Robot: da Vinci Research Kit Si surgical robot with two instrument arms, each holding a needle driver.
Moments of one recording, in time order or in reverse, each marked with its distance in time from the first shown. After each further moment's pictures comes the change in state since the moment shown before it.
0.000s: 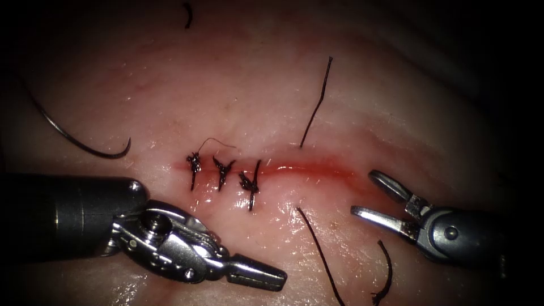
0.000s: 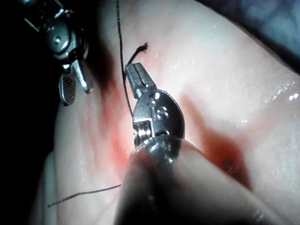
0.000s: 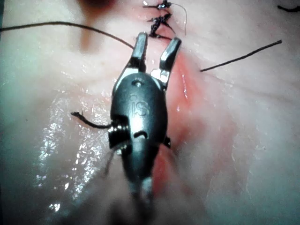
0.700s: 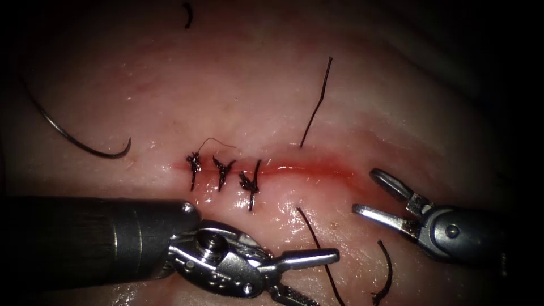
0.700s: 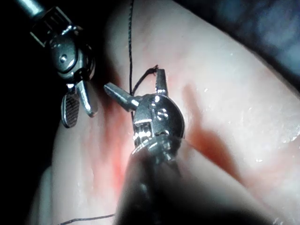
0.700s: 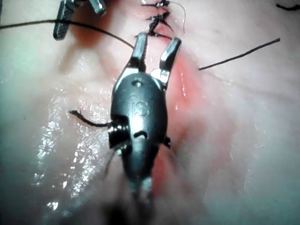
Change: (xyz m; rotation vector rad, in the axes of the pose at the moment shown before) right arm 0.000 0.000 0.000 0.002 0.000 -0.001; left arm 0.000 0.002 0.005 0.043 -0.057 -0.040
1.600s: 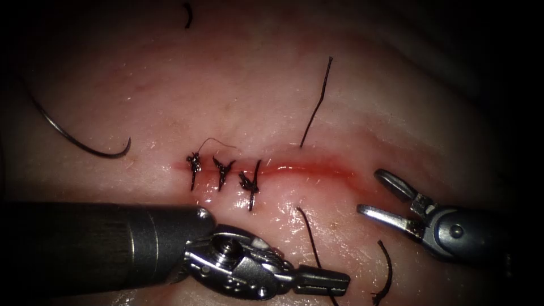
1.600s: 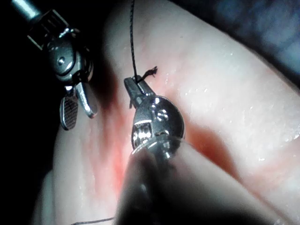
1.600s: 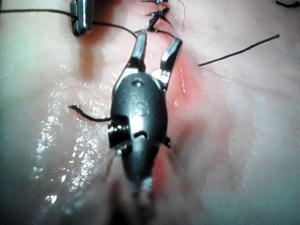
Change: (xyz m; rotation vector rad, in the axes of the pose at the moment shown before) right arm 0.000 0.000 -0.001 0.002 0.002 -0.036; left arm -0.001 0.000 -0.001 0.005 -0.012 0.046
